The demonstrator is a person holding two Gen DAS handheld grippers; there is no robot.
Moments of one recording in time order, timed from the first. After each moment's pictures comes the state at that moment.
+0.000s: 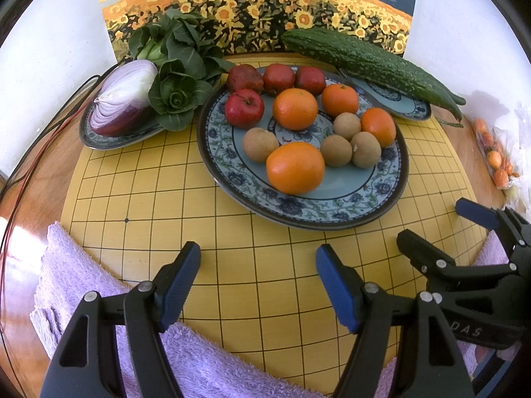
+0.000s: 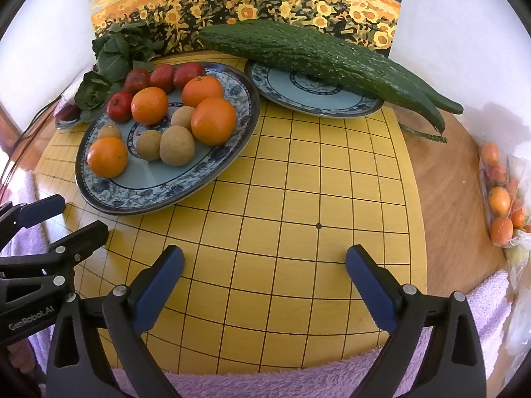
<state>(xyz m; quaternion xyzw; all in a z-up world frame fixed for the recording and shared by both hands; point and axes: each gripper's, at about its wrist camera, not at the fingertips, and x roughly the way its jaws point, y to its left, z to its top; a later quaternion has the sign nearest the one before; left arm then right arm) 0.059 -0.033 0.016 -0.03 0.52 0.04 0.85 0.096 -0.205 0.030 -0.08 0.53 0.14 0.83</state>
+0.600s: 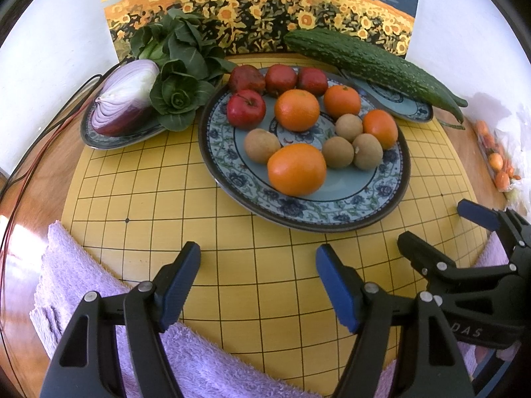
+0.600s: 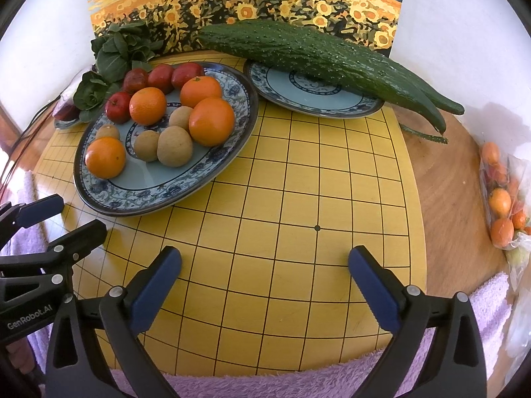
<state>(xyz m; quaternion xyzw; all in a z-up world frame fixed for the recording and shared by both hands) 0.060 -0.033 0.017 -0.03 0.52 0.04 0.85 0.097 -0.205 0.029 -0.08 0.53 0.14 0.83</state>
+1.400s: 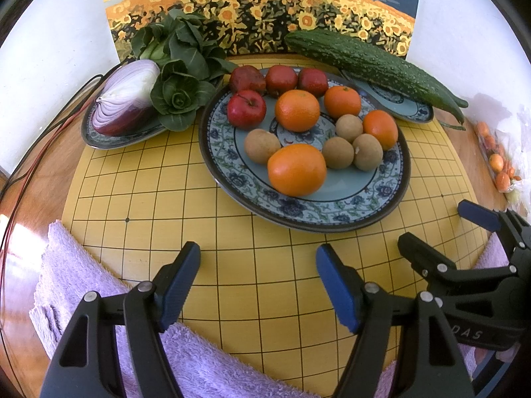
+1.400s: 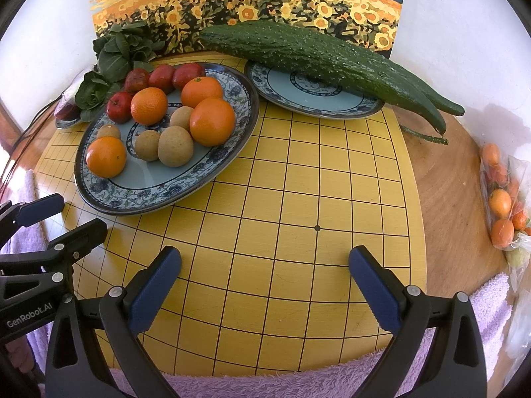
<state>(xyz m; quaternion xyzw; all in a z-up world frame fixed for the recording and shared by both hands) 0.060 -0.033 0.016 -0.03 0.52 0.04 0.85 0.096 -0.205 0.029 -0.08 0.52 0.14 0.84</state>
